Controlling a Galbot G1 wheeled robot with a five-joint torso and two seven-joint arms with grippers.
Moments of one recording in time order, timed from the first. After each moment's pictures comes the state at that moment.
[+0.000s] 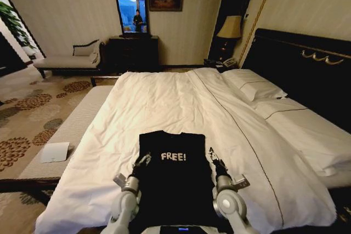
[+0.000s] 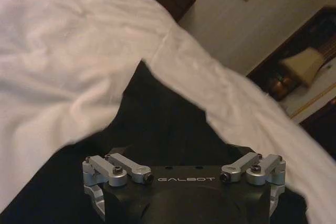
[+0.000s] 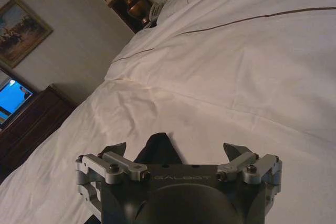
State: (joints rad) left arm 1.51 -1.52 -0.40 -1.80 -0.72 0.10 -0.04; right arm -1.55 1.36 0.43 2.05 0.96 0.08 0.50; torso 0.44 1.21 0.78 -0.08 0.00
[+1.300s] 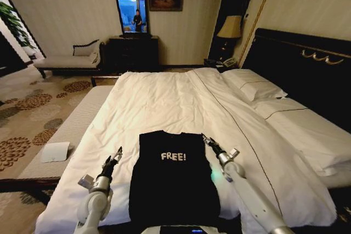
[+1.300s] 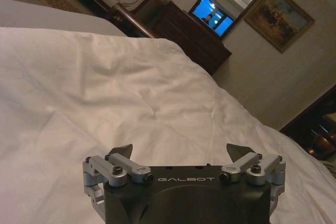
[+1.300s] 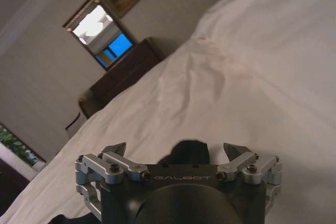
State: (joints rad) left arm 1.54 -1.39 -0.70 -1.95 -0.94 0.15 -0.10; right arm -0.95 1.14 0.26 1.20 1.15 0.04 -0.24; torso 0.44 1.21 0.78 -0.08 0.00
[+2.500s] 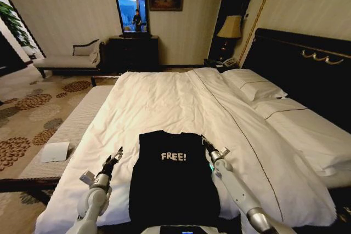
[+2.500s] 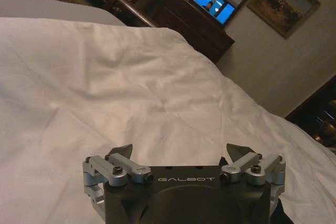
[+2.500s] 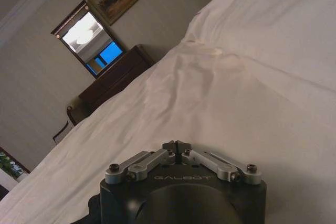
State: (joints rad) left arm 1.48 -1.32 -0.68 -1.86 -0.97 0.16 -0.10; right arm -0.83 1.23 0.26 0.98 1.08 0.12 -0.29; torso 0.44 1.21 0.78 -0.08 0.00
